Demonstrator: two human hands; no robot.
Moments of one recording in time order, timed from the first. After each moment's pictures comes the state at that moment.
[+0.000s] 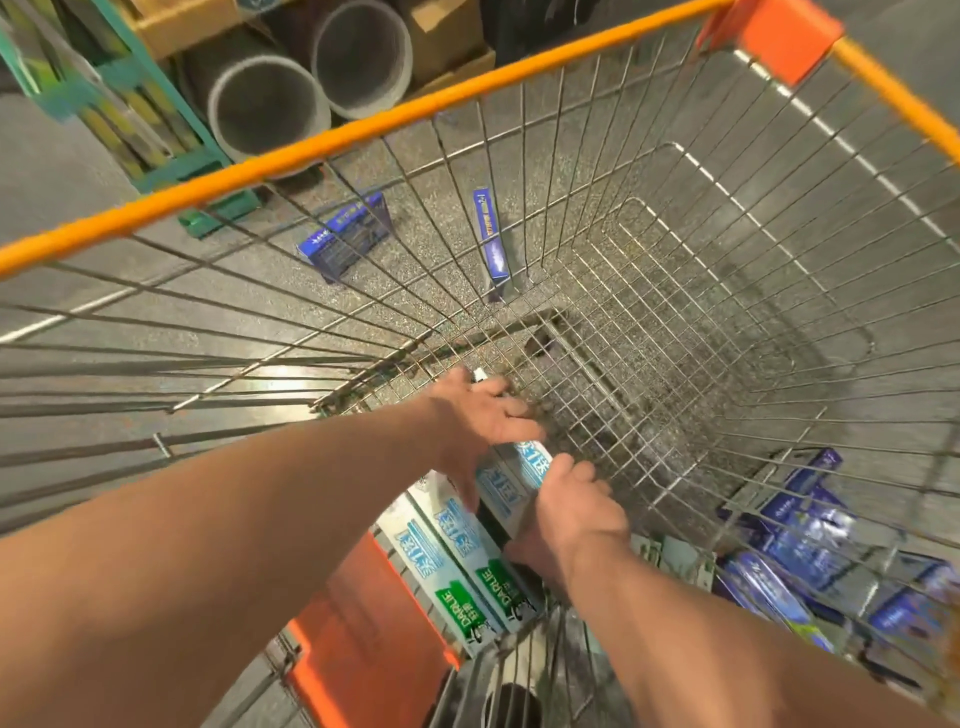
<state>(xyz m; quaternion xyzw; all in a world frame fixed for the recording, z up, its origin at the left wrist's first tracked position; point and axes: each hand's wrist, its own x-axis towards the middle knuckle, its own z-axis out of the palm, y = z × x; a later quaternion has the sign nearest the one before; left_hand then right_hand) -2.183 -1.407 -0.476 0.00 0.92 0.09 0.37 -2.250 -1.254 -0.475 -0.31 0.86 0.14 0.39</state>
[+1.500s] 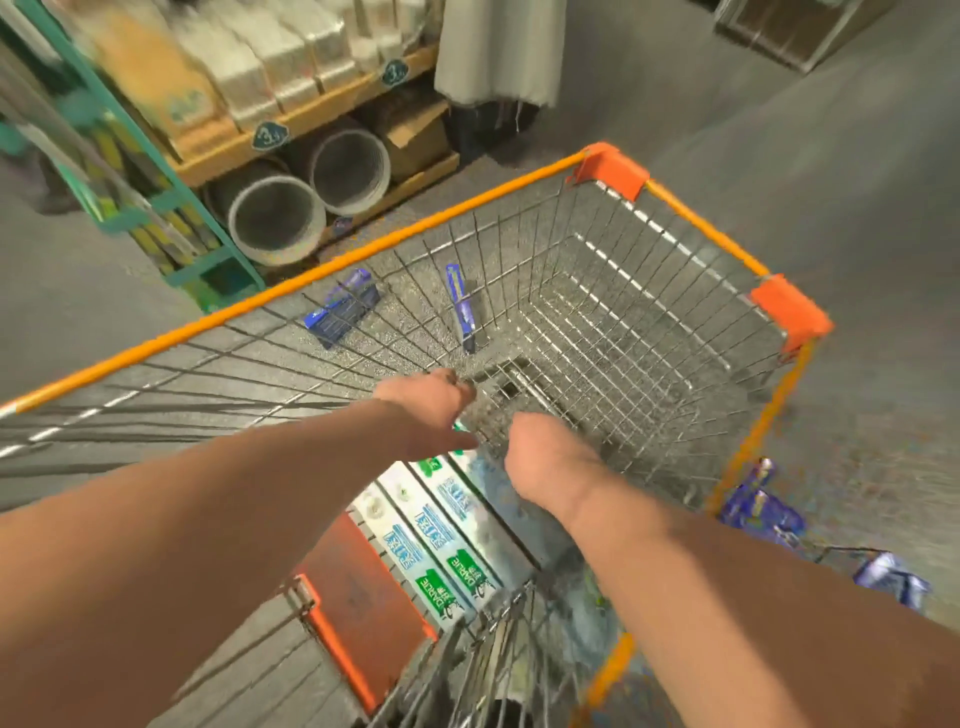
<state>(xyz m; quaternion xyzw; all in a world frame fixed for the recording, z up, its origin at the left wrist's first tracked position) -2.183 -1.388 -0.331 -0.26 0.91 0.11 0.30 -2.283 -1.259 -0.316 -0.40 0.84 0.05 0.36</state>
